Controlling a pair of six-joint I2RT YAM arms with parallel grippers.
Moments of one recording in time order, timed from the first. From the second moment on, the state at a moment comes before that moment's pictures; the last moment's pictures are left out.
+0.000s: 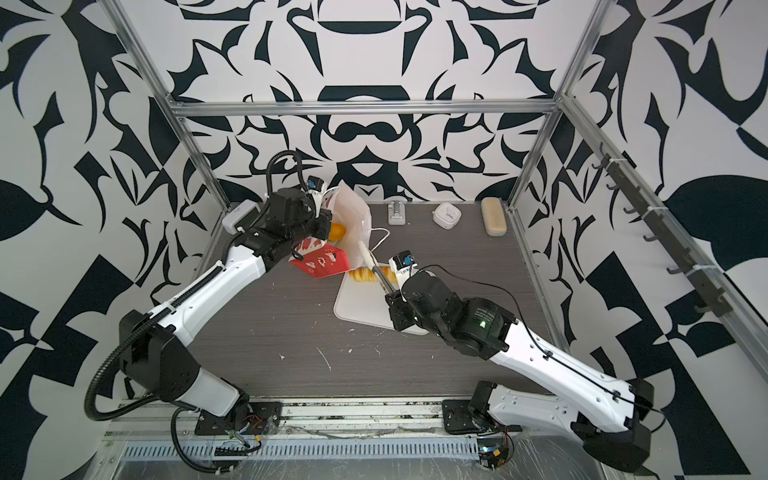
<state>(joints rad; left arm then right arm) -0.49 1.57 1.45 -0.33 -0.05 -0.02 0.99 0.99 1.12 -0.80 0.23 0.47</state>
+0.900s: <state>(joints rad) -0.40 1.64 1.58 -0.49 -0.12 0.27 0.99 0.80 1.12 -0.85 0.37 0.45</state>
